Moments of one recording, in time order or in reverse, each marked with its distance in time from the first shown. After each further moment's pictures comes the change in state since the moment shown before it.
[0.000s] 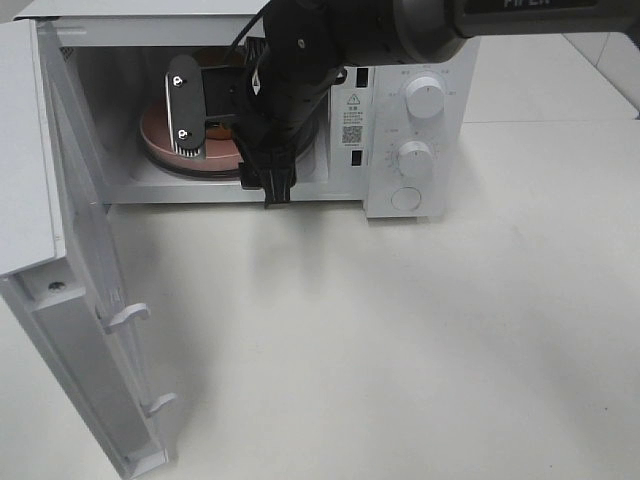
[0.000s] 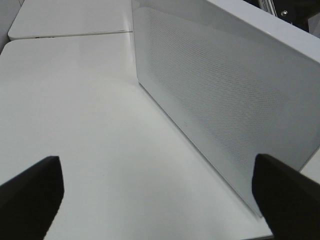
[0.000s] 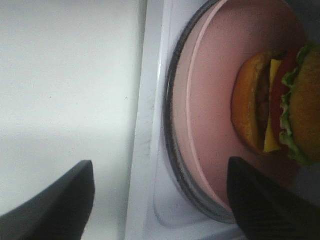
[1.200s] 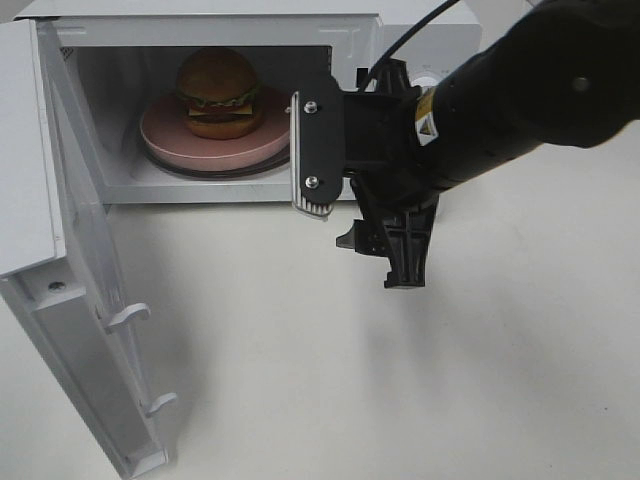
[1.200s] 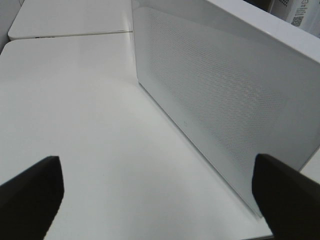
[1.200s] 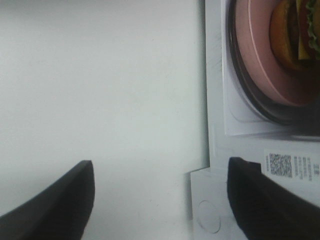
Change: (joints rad) left arm 0.000 0.000 0.000 0.000 0.000 0.000; right arm 0.000 -0.595 0.738 0.000 -0.179 0.153
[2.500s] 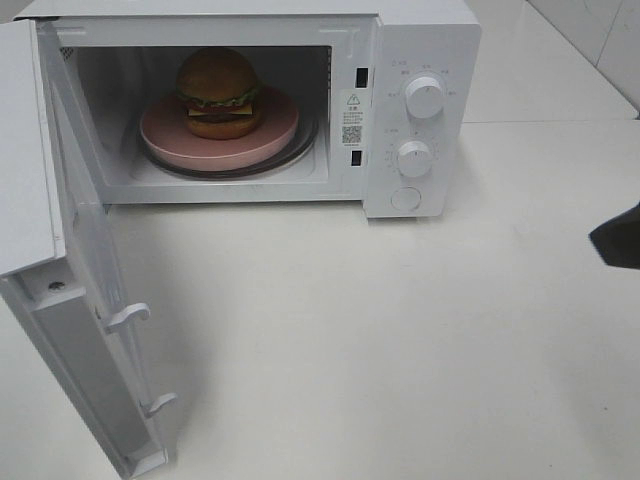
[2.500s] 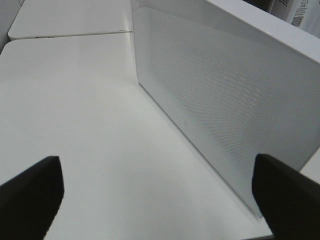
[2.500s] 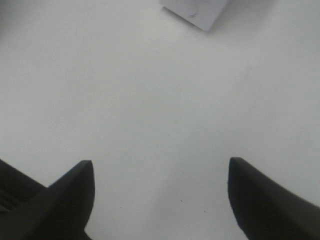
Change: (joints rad) left arm 0.000 0.000 0.000 0.000 0.000 0.000; right arm -0.164 -0.697 0.173 0.011 0.599 0.862
